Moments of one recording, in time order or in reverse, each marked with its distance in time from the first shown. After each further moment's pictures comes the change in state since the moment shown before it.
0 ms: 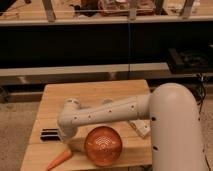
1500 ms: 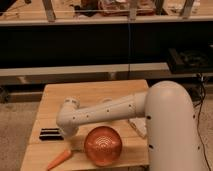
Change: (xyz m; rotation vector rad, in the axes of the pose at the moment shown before) arm 0.008 0.016 0.006 -0.078 0.003 0.018
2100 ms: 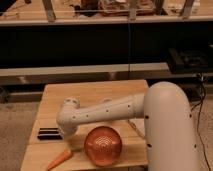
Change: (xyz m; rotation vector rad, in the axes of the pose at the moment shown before) arm 0.011 -0.009 0.012 0.047 0.005 -0.012
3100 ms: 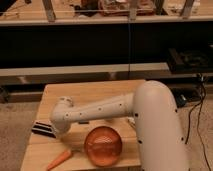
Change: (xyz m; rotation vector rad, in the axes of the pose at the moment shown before) arm 0.029 -0.027 0.010 0.040 0.019 -0.079
